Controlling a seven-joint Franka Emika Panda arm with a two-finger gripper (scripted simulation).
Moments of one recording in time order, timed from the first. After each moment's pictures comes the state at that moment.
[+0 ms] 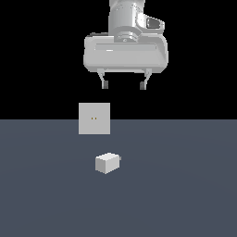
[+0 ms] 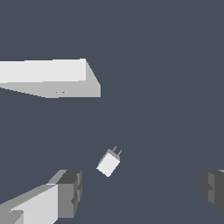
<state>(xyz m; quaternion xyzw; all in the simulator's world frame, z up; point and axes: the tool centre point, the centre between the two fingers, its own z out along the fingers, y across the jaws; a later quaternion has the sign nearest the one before) -0.005 -0.014 0.182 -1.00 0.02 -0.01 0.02</state>
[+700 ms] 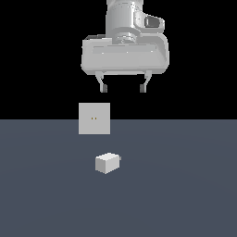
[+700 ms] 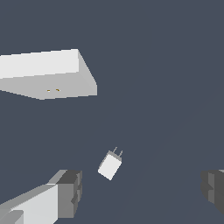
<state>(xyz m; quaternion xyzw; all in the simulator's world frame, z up) -0.013 -0.011 0.172 -1.00 0.05 -0.02 0.01</state>
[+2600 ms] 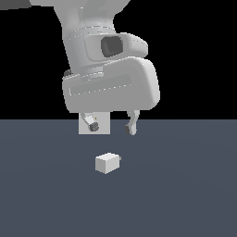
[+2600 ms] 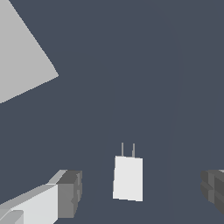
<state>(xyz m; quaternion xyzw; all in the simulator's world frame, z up) -0.059 0.017 0.081 -0.94 0.28 -0.16 -0.05</state>
